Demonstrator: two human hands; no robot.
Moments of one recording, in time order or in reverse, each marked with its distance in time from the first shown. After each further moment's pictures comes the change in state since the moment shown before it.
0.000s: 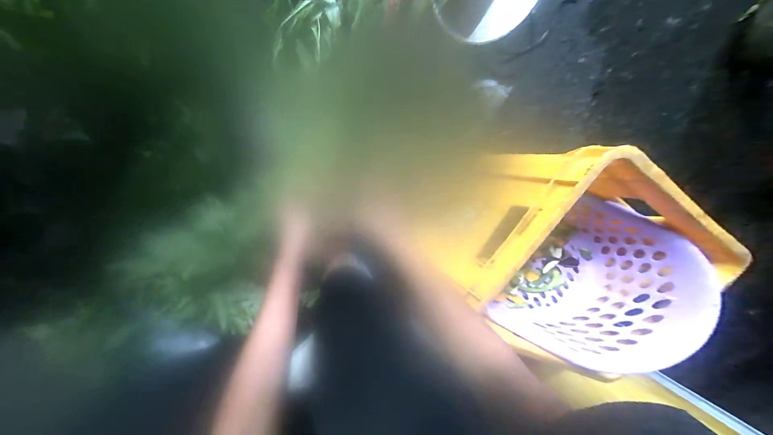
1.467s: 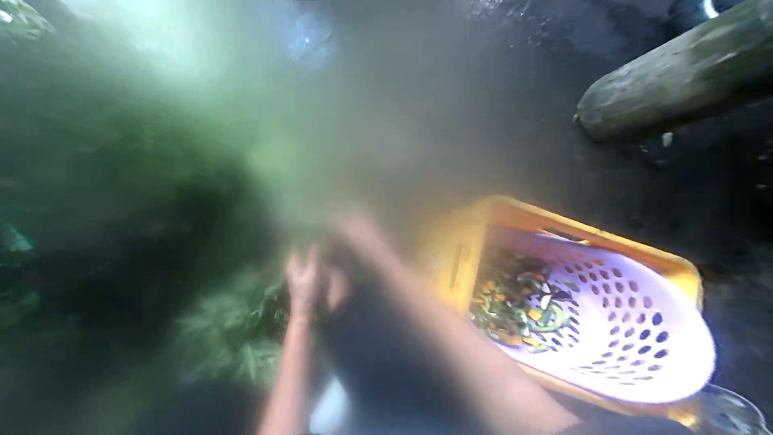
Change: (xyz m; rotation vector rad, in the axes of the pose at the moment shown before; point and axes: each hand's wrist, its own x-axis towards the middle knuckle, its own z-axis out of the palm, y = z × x) left_hand -0.101 0.070 0.021 -0.050 -0.074 0.710; right_hand 0.003 -0.107 -0.078 0.973 0.027 -0.031
